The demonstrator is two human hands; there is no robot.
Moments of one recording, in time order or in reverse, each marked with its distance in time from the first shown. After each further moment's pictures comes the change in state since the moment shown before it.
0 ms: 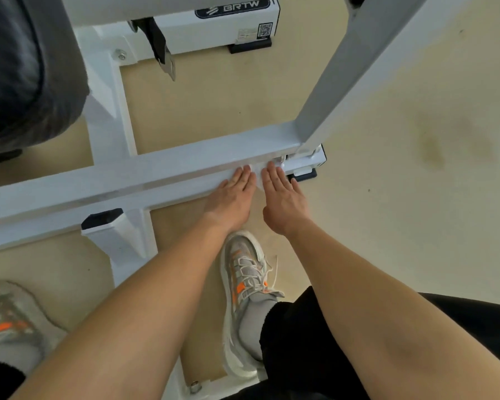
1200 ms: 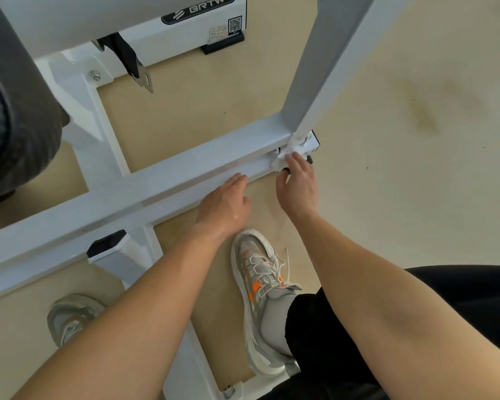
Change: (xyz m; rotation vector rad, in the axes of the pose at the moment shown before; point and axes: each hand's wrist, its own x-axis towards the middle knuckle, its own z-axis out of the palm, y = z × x) left_hand -0.017 -0.001 -0.025 -0.169 0.009 -0.076; right_hand 0.008 0.012 0.009 0.528 0.594 0.350
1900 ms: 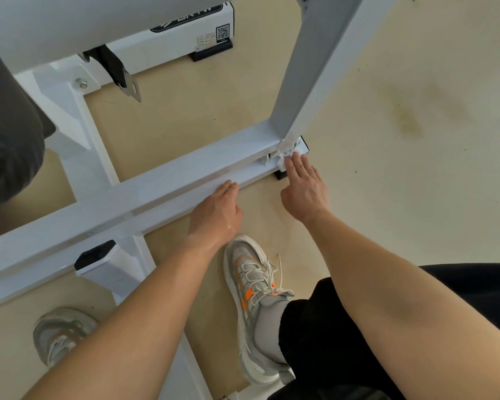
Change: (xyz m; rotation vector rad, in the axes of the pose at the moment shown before) left_hand 0.000 -0.002 0.007 0.009 0.011 -0.013; right_hand 0.015 0.032 -0.024 -0.439 -0.346 -0.114
